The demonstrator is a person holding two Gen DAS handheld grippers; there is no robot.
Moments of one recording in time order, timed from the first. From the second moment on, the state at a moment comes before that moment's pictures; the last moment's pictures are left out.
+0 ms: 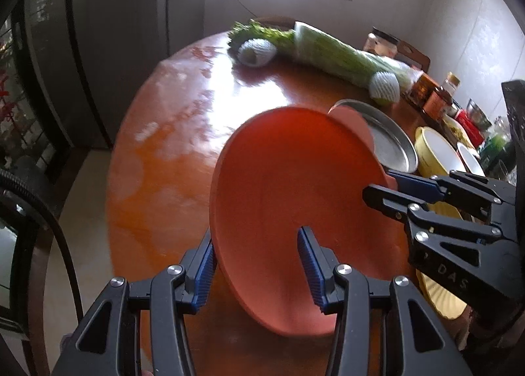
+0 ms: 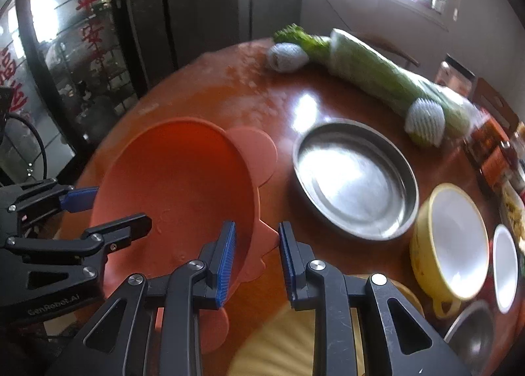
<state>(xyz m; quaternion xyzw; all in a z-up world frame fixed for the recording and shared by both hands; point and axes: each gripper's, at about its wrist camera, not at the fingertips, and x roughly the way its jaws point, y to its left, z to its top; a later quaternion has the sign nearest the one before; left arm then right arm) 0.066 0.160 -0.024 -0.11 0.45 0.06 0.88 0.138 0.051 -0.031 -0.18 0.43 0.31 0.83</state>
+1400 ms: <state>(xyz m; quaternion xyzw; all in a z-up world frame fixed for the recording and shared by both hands) 0.098 0.186 -0.035 -0.09 0.48 0.09 0.87 0.166 0.091 -0.050 -0.19 0.46 0.31 0.81</state>
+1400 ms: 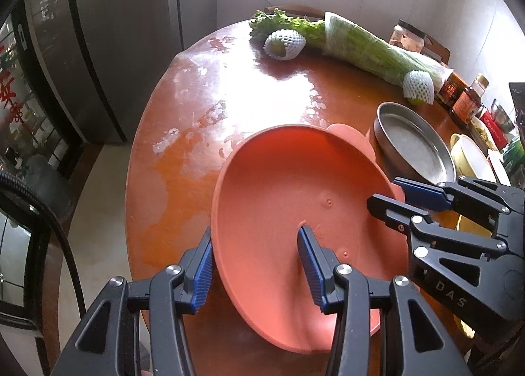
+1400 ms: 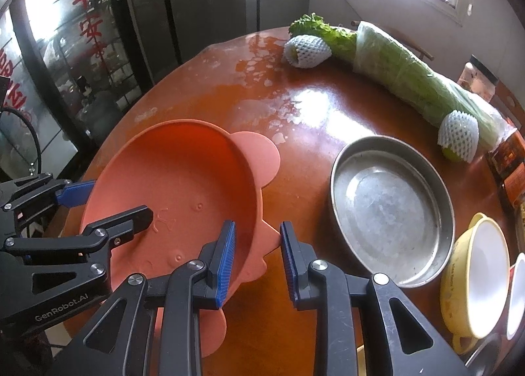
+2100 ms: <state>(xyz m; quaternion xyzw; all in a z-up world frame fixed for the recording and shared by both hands) 0.139 0.182 -0.037 -0.05 0.48 0.09 0.87 0.123 0.073 -0.043 -0.18 0.47 0.32 0.80</state>
